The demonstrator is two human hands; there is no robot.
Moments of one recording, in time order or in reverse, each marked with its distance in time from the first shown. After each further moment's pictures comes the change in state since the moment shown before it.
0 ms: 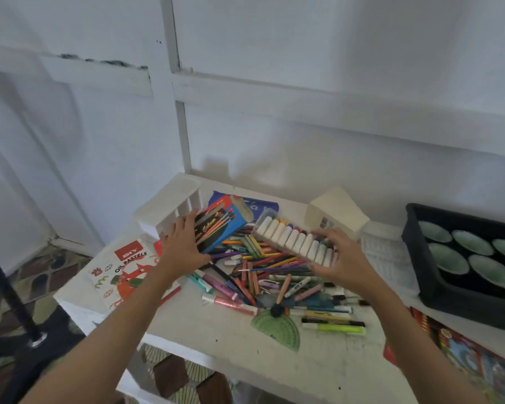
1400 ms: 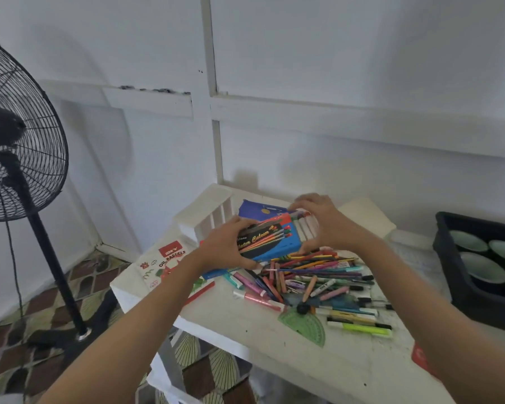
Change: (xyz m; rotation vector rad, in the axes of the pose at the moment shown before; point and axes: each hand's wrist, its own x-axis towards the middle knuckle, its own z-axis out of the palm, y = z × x) left_hand -0.032 0.034 -0.055 -0.205 -0.209 0.363; right_hand 0.058 -0.076 -0.004 -0.159 -0.268 -0.280
